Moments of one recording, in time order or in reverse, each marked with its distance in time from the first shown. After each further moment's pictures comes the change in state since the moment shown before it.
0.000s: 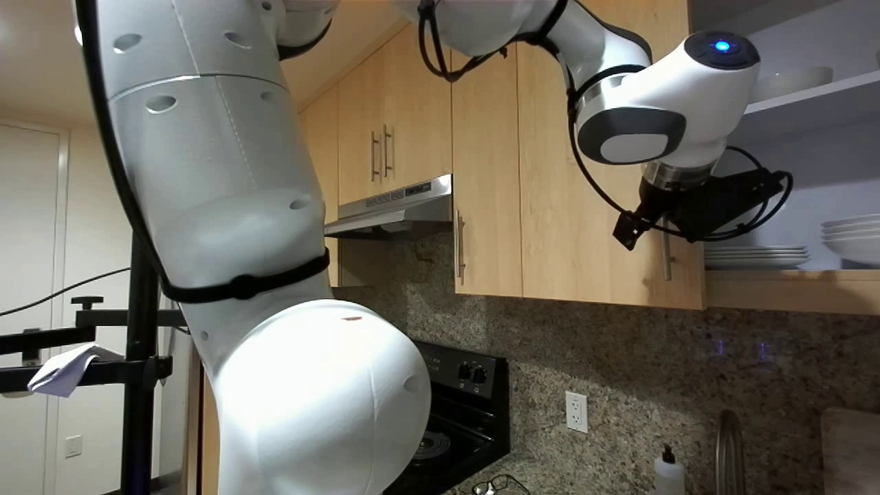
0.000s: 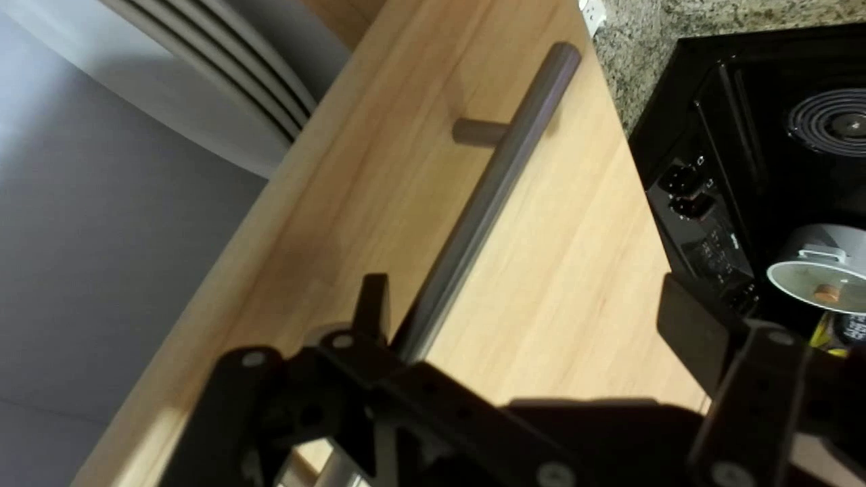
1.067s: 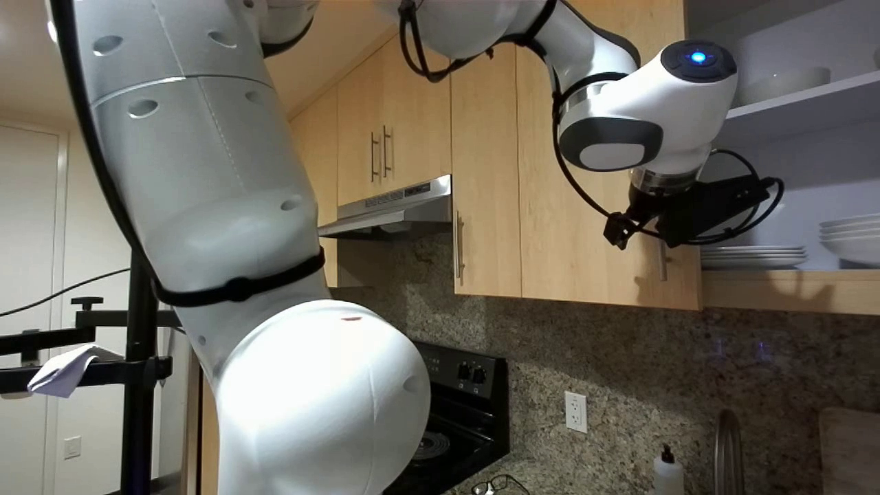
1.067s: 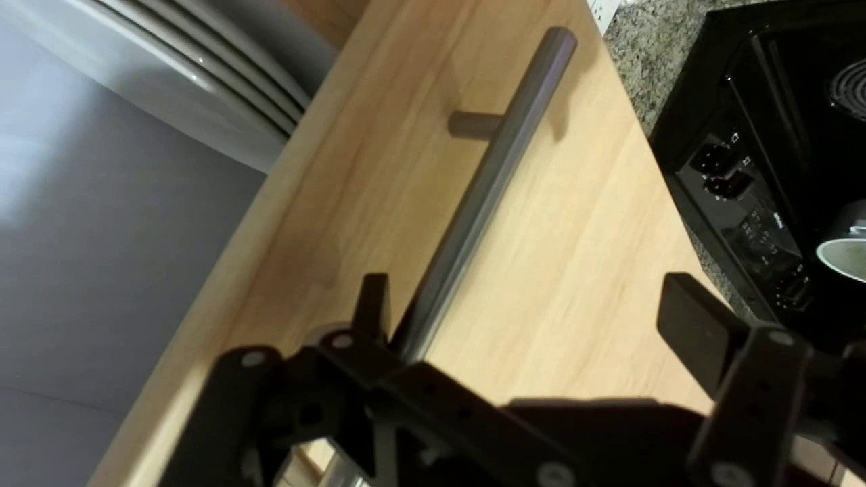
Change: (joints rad) arm -0.001 -0.047 0.037 -0.060 0.088 0.074 0.013
